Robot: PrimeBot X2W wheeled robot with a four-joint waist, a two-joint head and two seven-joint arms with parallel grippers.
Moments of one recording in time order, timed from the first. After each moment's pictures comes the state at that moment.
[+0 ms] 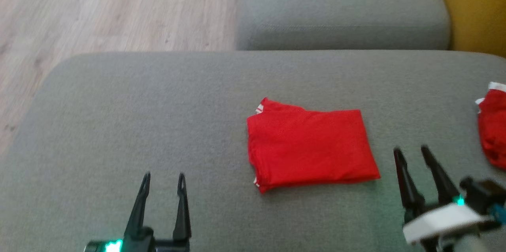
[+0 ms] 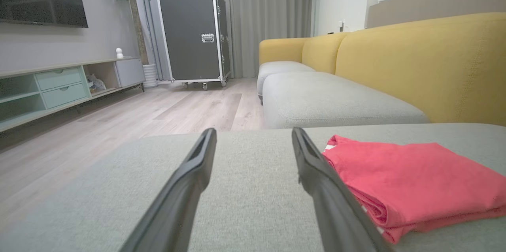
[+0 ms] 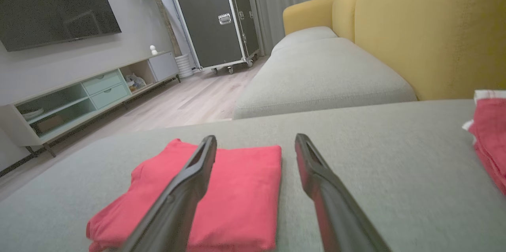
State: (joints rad) left arm 0.14 0.10 -0.32 0.05 -0.11 0.23 -0.25; right arm 0.01 -0.27 0.21 0.27 0.48 0.13 -0.25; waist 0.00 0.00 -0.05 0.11
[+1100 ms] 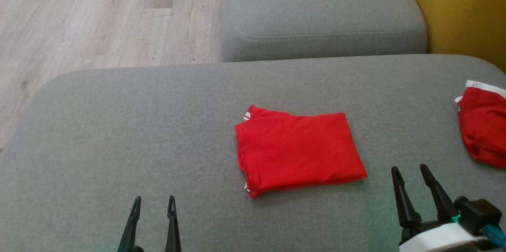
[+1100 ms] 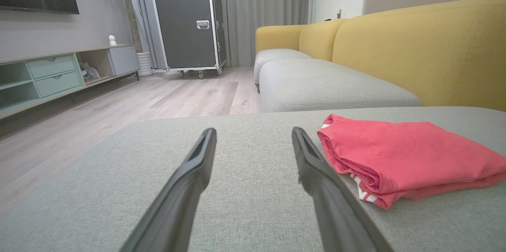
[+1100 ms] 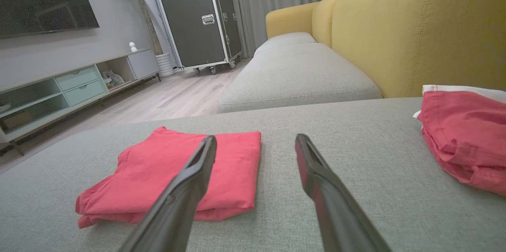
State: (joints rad) left arm 0.25 0.07 -0.23 0.07 -0.09 0.18 -0.25; right arm 0.12 -0.20 0.14 0.24 0.34 0.13 -0.25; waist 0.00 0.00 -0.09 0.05
